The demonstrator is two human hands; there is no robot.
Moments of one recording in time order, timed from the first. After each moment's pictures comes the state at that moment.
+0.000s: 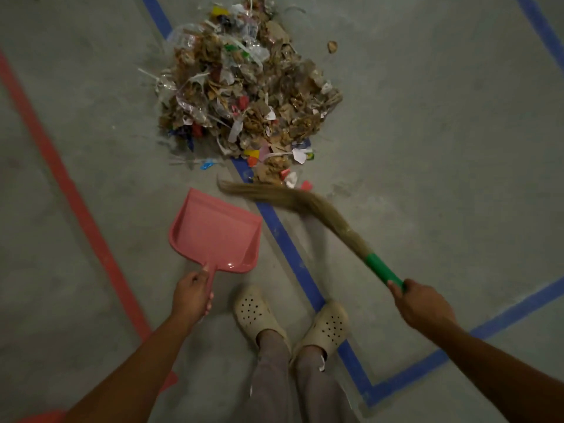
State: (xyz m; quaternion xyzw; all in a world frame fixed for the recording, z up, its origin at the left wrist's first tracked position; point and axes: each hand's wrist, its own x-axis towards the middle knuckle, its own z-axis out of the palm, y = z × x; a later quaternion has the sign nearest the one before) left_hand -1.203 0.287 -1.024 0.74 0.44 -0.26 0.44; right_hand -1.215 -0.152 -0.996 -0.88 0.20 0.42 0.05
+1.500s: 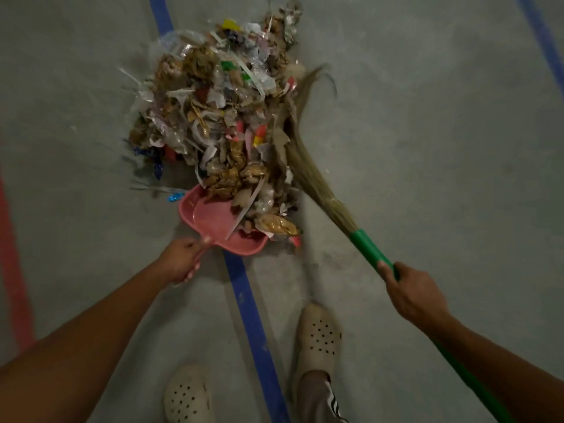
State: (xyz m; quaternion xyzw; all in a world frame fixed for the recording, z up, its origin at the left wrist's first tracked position) left_hand -0.986 0.254 -1.159 0.75 0.33 -0.36 0.44; right_hand -0.971 -0.196 -1.106 -0.93 0.13 0.33 0.09
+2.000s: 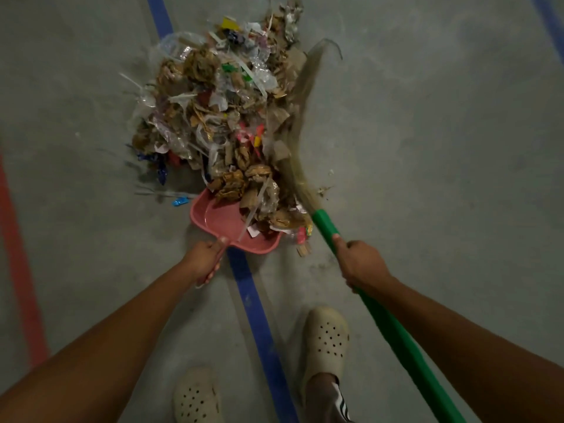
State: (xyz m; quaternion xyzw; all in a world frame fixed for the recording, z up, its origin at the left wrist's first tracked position) left_hand -0.973 0.229 -1.177 0.72 0.37 -0.38 0.44; right_hand -0.924 -0.086 -1.111 -0.86 0.20 0.42 0.21
